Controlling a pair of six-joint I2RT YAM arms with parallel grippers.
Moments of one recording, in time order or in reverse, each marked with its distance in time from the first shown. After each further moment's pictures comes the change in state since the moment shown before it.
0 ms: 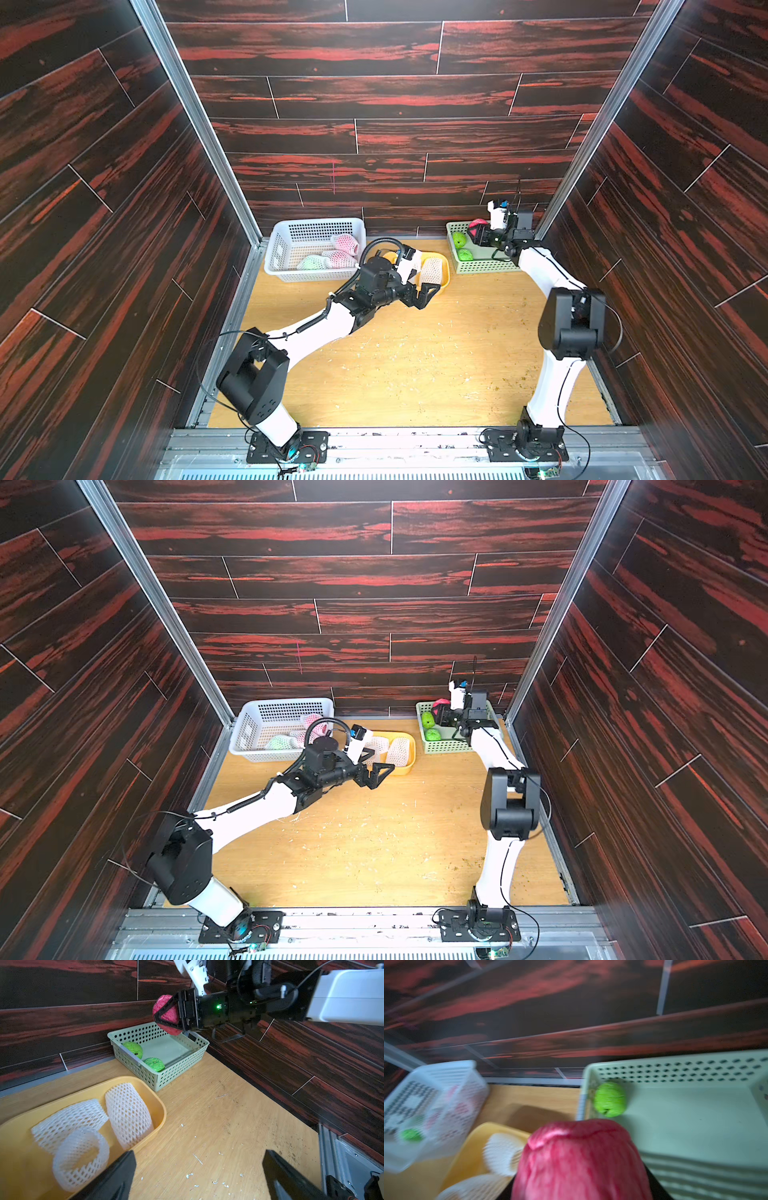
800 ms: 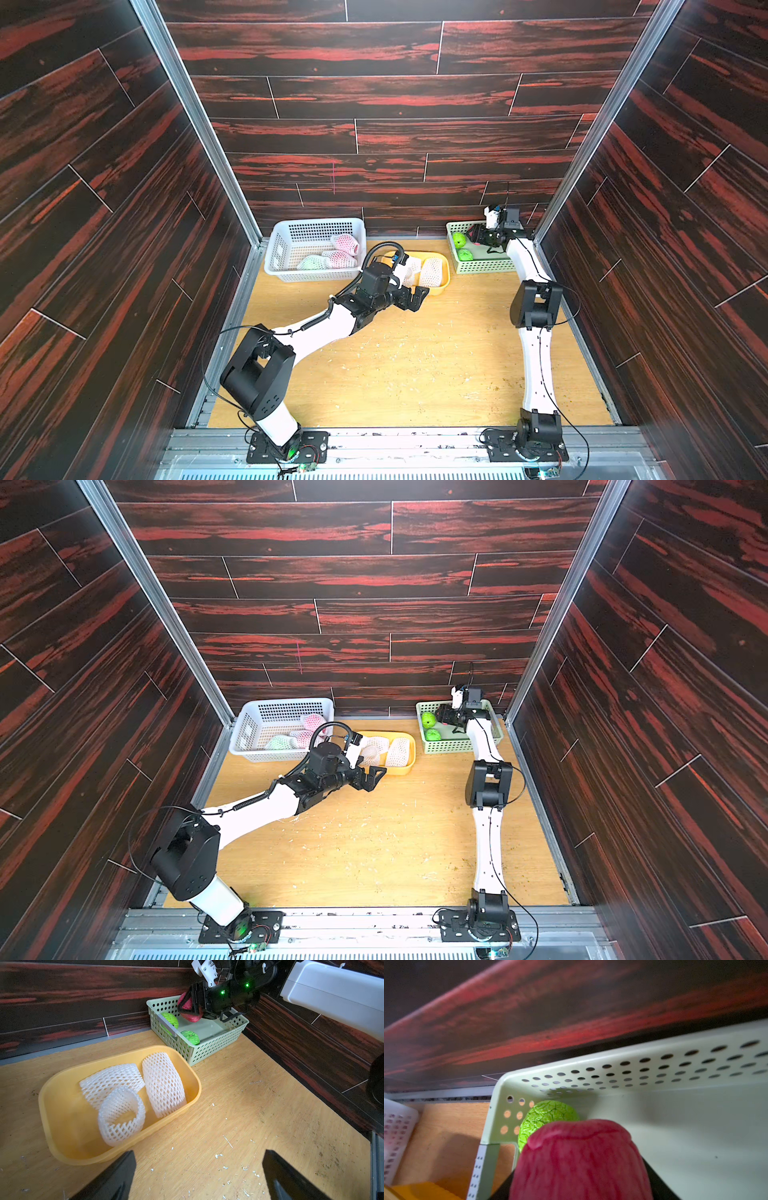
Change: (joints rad) left arm 0.022 0.000 -0.047 -0.065 -0.148 0.006; right arm -0.034 0.593 0.808 -0.340 -0.005 0.040
